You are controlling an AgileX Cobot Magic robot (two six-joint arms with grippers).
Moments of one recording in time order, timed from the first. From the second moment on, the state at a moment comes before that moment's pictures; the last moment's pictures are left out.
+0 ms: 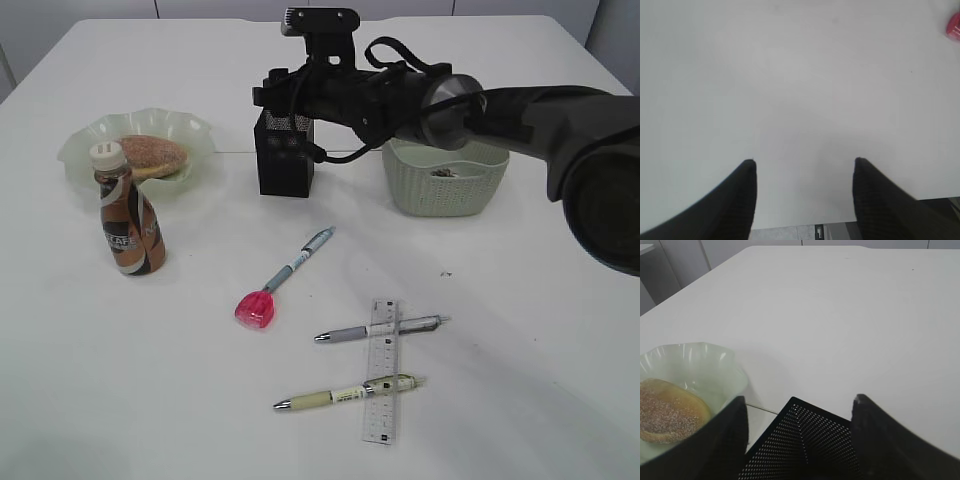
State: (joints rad) left arm -0.18 1.27 -1.15 0.06 1.23 -0.16; right arm 0.42 2.49 -2.12 -0.19 -0.01 0.30
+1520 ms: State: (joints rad) left arm -0.18 1.27 -1.15 0.05 1.23 -0.16; right arm 0.42 2.15 -2.12 -0.10 0.87 0.30
